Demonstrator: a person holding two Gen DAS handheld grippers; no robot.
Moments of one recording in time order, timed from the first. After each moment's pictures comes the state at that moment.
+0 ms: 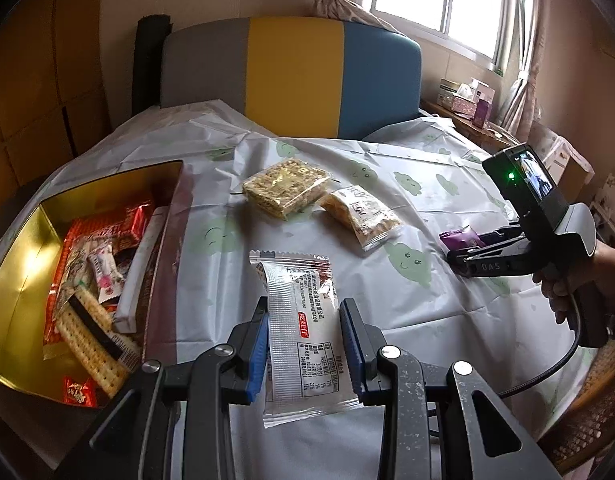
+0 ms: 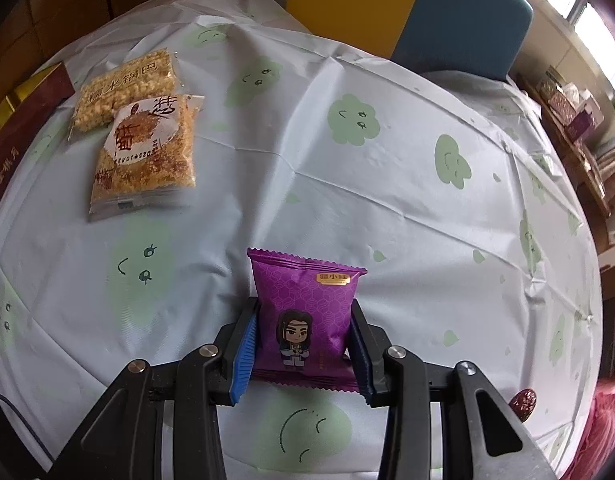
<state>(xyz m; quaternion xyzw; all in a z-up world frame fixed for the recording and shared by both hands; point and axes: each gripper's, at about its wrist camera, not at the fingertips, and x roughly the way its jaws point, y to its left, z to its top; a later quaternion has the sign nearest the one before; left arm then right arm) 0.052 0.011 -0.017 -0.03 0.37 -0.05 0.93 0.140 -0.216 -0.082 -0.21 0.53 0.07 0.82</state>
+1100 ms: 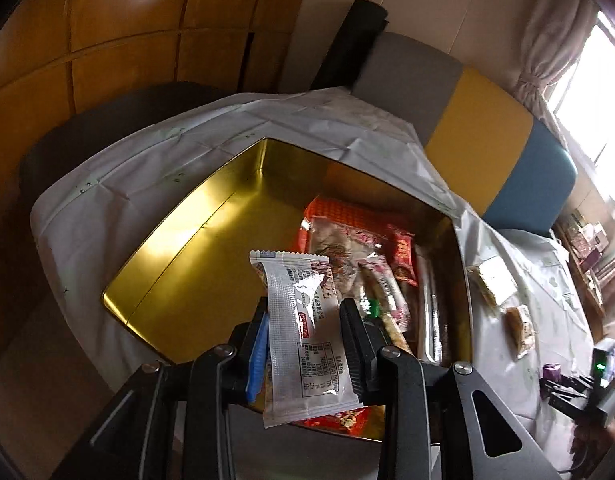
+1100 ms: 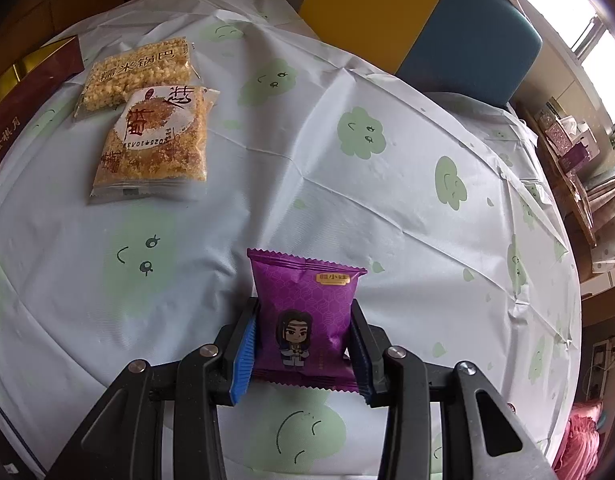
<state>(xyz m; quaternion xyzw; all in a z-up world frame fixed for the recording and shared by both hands) 0.018 0.233 -0.009 -0.23 0.37 0.17 0.88 0.129 -0.203 -0.079 -0.26 0.51 0.07 0.82</state>
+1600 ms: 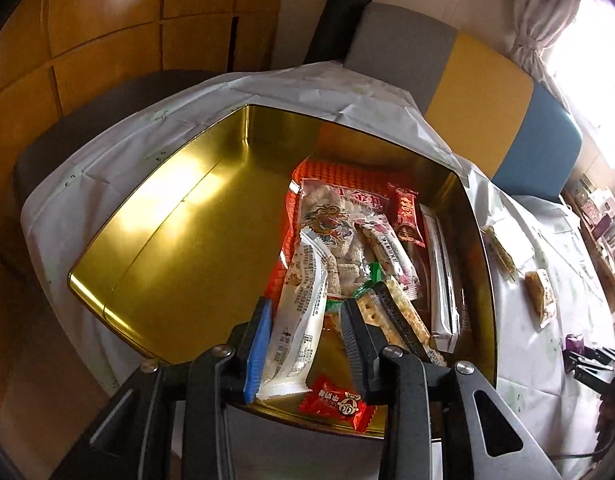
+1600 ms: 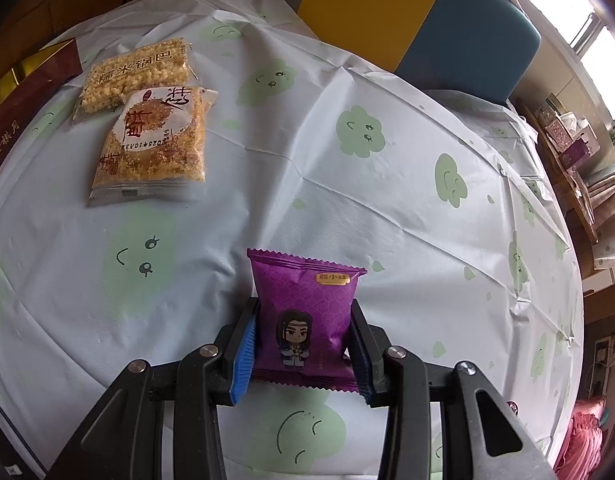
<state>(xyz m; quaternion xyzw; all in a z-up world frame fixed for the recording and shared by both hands) 0.033 0.211 -0.036 -0.19 0.41 0.17 0.88 0.130 -0.205 -0.078 -0.26 0.51 0.07 0.82</state>
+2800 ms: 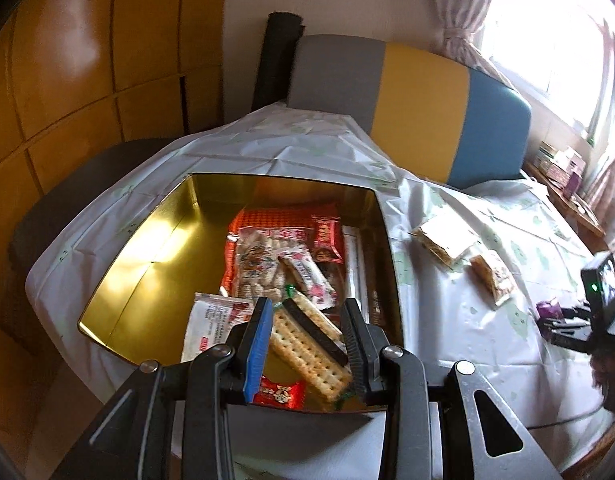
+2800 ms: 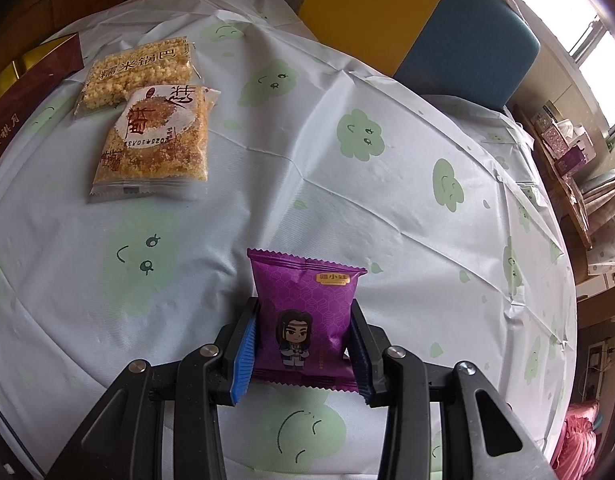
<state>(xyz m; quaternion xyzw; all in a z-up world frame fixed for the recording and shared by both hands) 0.016 0.147 0.016 -0.10 0.35 0.12 0.92 0.125 -0.201 -0.078 -0.27 0.50 0.06 0.82</state>
